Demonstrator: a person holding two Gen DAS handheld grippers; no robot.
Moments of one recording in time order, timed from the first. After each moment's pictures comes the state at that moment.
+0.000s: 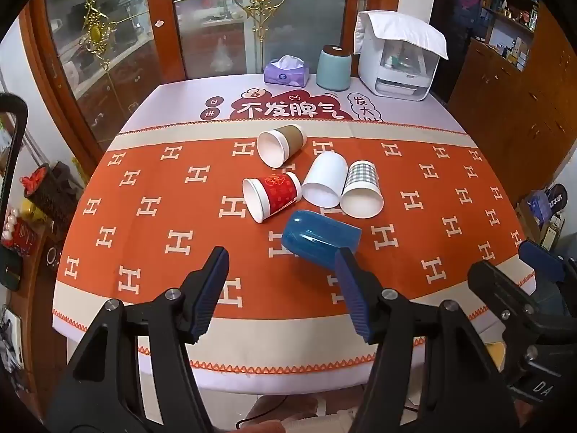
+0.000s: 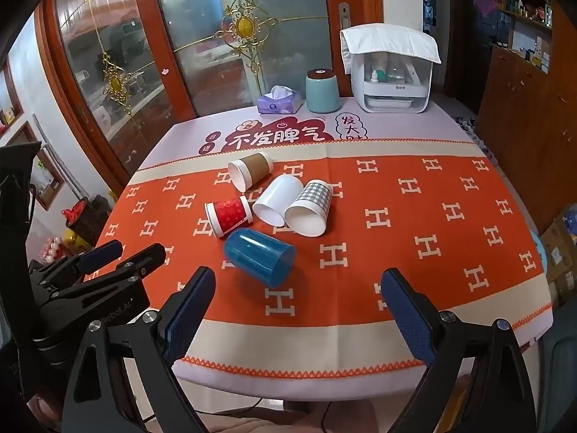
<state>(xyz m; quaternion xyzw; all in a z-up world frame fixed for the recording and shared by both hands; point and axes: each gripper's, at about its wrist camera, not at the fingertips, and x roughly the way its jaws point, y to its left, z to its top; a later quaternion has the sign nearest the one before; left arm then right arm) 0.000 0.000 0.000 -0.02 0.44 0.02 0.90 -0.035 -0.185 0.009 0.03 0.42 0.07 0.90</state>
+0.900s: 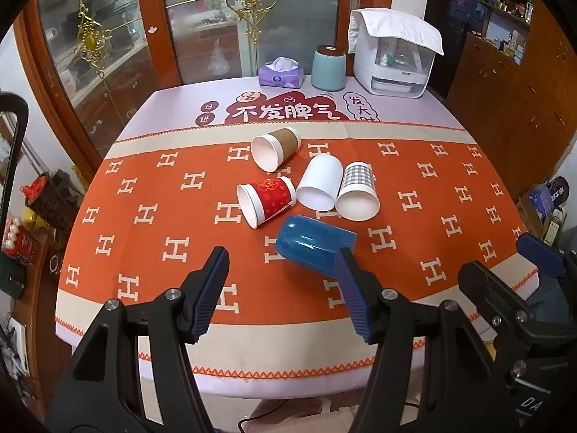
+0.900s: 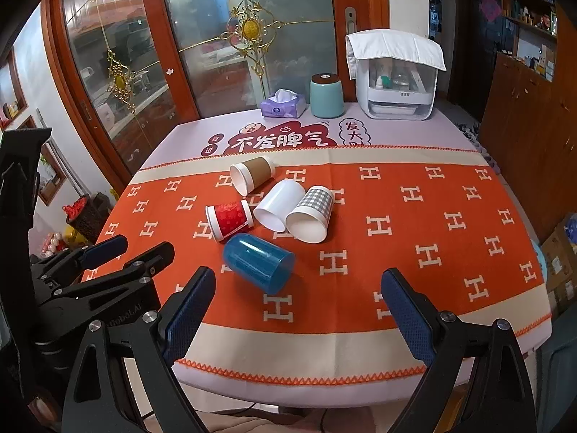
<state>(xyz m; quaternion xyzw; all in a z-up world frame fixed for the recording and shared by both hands) 0.009 -0.009 0.003 -0.01 0.44 0.01 0.90 -0.026 -0.186 0.011 0.02 0.42 0.07 0.91</state>
